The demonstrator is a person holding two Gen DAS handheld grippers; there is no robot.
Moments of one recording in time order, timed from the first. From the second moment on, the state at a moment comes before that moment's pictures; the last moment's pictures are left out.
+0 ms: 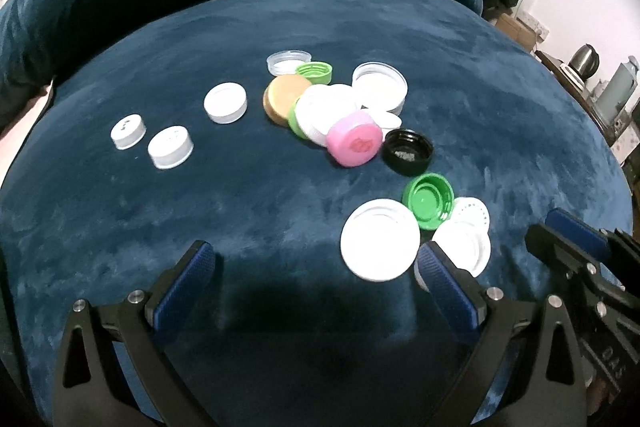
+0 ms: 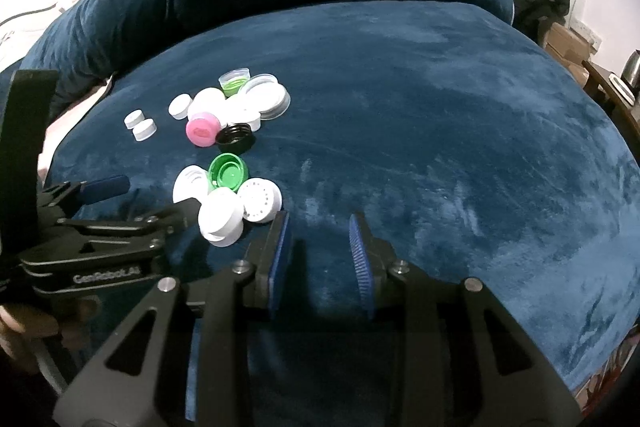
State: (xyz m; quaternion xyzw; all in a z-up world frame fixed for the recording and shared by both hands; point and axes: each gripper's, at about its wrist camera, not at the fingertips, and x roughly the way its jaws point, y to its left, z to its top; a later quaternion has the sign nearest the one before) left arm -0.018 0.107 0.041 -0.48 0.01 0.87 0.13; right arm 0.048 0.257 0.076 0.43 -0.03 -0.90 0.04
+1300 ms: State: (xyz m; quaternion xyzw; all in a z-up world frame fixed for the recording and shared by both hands) left arm -0.002 0.035 0.035 -0.51 -0.05 0.85 0.11; right arm 0.036 0.191 0.071 0.42 0.03 -0.90 0.11
